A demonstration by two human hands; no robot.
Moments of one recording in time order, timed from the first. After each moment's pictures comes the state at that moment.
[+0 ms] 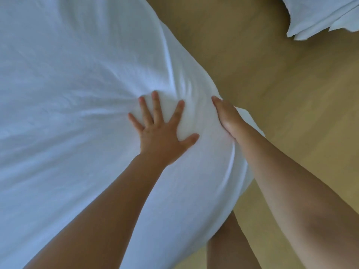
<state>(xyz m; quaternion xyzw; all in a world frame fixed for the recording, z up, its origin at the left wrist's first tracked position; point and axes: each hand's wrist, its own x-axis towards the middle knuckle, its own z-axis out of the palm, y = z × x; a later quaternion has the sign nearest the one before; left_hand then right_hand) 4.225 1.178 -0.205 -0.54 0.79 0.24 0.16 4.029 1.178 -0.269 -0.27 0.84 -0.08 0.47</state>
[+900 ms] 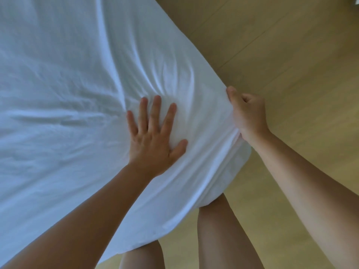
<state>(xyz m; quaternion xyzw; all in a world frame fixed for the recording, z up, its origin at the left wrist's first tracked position) 4.113 1.201 -0.234 -0.57 0.80 0.14 0.13 3.901 1.174 -0.283 -0.23 0.76 -0.32 0.52</state>
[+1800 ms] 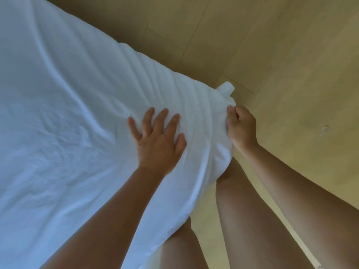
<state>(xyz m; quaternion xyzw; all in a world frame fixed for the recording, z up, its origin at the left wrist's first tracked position) 4.091 1.231 -0.231 -0.44 0.86 0.12 0.22 3.913 1.316 -0.312 -0.16 0.84 -0.27 0.44</state>
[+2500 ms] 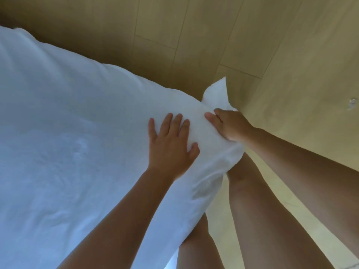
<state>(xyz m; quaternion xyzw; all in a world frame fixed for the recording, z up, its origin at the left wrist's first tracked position) 4.050 1.237 -0.240 -0.29 0.89 0.10 0.33 3.902 1.328 -0.352 -0.38 0.72 -0.06 0.58</state>
